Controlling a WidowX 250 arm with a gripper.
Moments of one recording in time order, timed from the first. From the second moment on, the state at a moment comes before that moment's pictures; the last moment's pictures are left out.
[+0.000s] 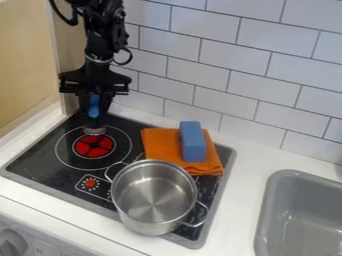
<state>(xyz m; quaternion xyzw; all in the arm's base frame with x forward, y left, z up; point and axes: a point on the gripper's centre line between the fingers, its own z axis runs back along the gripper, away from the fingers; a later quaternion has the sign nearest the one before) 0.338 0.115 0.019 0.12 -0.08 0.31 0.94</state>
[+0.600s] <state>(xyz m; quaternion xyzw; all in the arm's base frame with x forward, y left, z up) 0.341 0.114 0.003 0.10 -0.07 0.31 0.94</state>
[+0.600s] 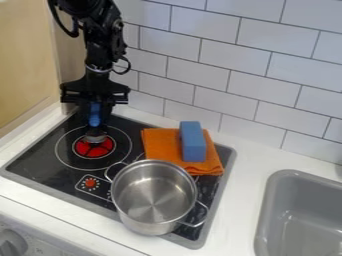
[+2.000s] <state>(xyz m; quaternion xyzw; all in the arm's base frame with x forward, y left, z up) 0.338 0.118 0.011 0.11 -0.07 0.34 0.93</state>
